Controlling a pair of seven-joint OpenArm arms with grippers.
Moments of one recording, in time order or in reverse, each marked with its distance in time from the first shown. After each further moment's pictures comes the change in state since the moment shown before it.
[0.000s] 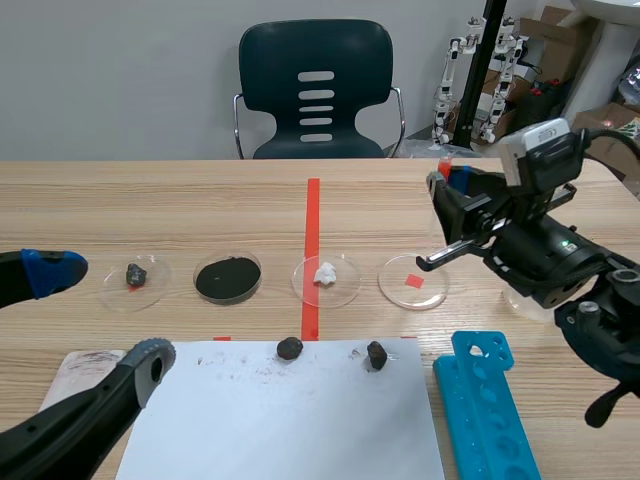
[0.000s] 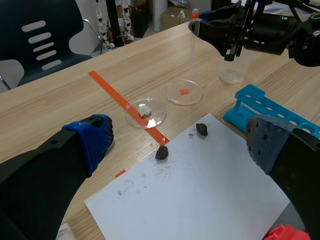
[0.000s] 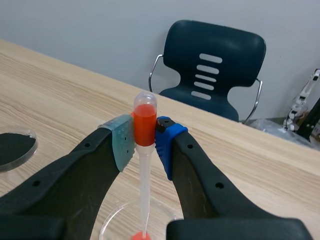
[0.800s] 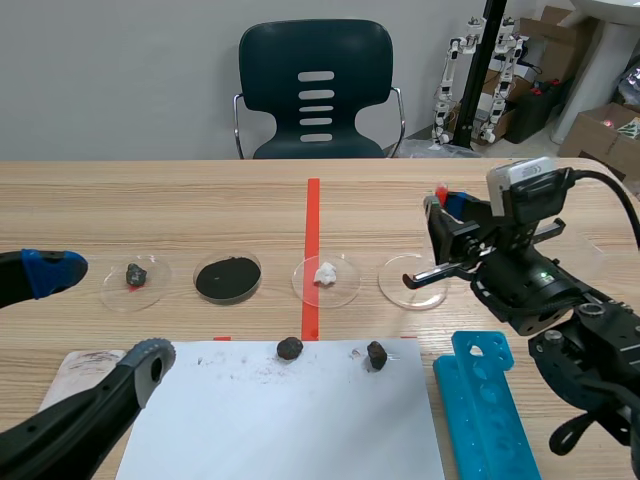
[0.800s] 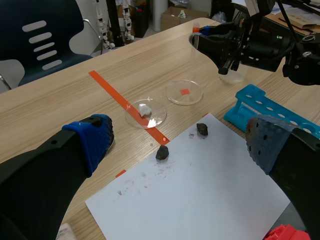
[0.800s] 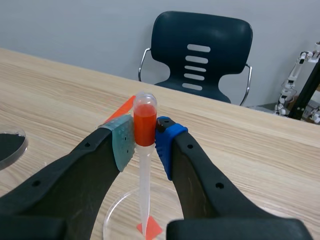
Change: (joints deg) left arm 0.0 0.0 0.0 0.0 0.0 0.0 0.0; right arm 0.0 -4.0 0.0 -5.8 -0.5 -3.9 4.0
